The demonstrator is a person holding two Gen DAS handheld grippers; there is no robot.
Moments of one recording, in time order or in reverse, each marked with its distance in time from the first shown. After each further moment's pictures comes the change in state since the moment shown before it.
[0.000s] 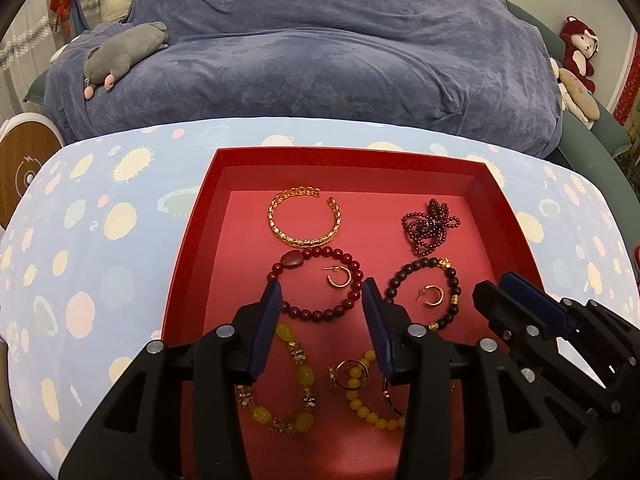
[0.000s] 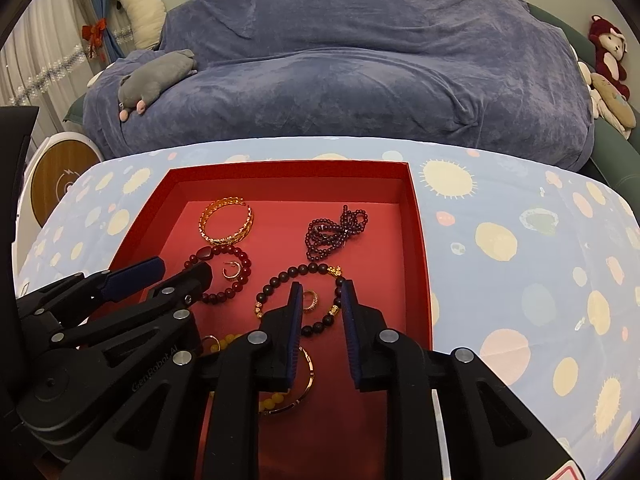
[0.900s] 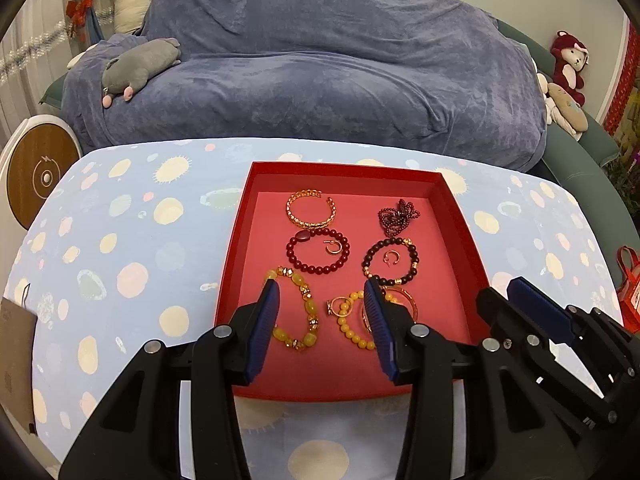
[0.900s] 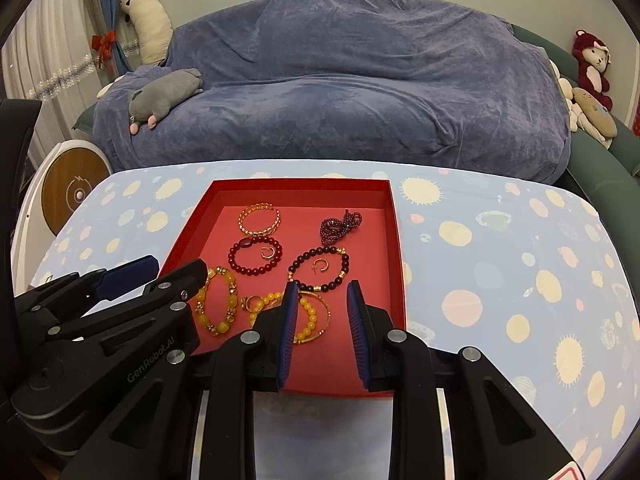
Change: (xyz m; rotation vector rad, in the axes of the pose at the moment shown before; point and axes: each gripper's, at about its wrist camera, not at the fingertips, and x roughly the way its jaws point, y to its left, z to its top) left arm -0.096 0.001 -0.027 -0.013 -0.060 -0.011; right arm -0.099 0.020 -0.030 -0.006 -0.071 -0.037
